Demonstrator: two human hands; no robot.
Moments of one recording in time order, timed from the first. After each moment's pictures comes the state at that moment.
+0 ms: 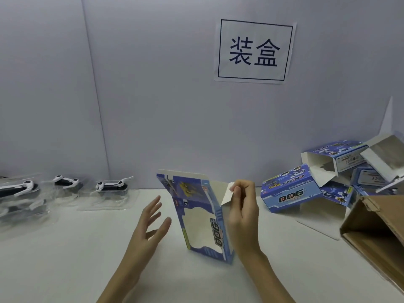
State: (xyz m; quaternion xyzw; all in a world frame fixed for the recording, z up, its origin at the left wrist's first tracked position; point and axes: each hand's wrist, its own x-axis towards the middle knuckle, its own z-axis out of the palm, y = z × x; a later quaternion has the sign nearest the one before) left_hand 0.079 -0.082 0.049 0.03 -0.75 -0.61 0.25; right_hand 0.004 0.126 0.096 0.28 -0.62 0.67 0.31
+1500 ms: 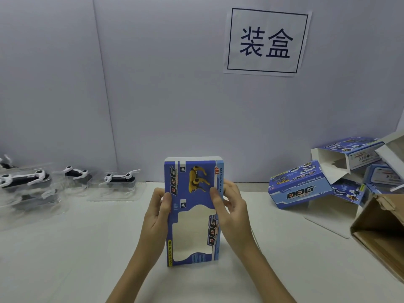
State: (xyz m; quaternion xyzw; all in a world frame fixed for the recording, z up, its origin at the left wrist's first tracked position) left_hand 0.076 -0.055 0.072 -0.02 -0.66 -0.68 0.31; right_hand 0.013 0.105 0.091 0.28 -0.64 0.71 0.10
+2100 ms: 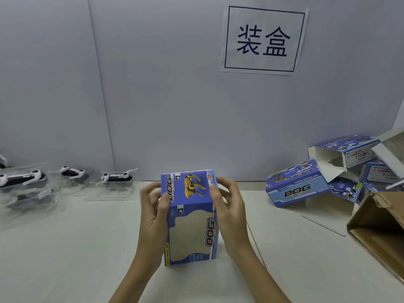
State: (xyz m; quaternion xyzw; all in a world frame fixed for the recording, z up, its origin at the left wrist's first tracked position) left_hand 0.079 -0.041 0.078 -0.02 -0.59 -0.72 0.35; right_hand 0.020 0.101 0.095 0.22 -0.58 0.78 0.08
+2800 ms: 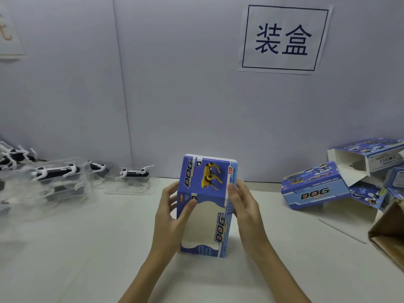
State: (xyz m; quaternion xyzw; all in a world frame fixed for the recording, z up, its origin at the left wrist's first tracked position) left_hand 0.074 -0.058 0.056 0.01 -0.70 -0.60 0.39; right_hand 0.014 0.108 0.089 0.25 -0.59 0.76 -0.01
